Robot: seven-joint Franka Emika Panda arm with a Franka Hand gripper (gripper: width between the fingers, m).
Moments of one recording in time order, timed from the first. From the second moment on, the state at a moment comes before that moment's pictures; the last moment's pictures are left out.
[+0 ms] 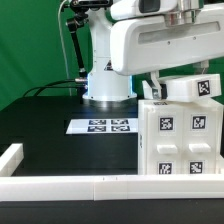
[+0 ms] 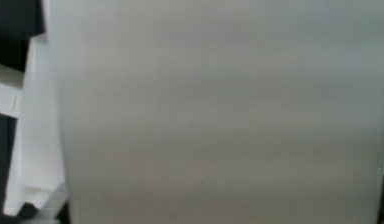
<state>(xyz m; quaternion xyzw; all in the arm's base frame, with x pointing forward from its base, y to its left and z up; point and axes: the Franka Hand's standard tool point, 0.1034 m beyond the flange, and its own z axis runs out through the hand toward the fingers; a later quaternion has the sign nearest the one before) 0.611 0.077 0.145 -0.98 -0.17 -0.02 0.05</state>
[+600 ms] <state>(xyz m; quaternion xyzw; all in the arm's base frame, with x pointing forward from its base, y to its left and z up) 0.613 0.078 0.144 -1.00 0.04 -0.02 0.06</state>
